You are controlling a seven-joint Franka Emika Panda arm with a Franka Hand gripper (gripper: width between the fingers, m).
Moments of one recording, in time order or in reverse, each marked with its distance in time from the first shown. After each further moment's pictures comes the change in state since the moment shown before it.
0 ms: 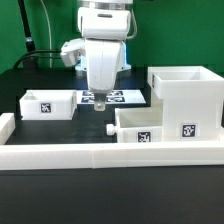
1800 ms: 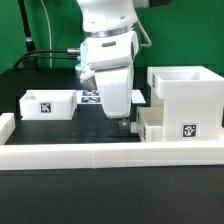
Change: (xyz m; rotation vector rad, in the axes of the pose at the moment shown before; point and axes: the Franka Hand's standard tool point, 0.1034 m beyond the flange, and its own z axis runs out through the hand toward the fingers) arm 0.057 -0.002 0.028 0.082 0.235 0.144
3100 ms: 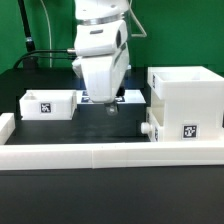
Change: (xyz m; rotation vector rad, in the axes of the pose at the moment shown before) arm -0.031 -0.036 -0.021 -0.003 -0.023 0.100
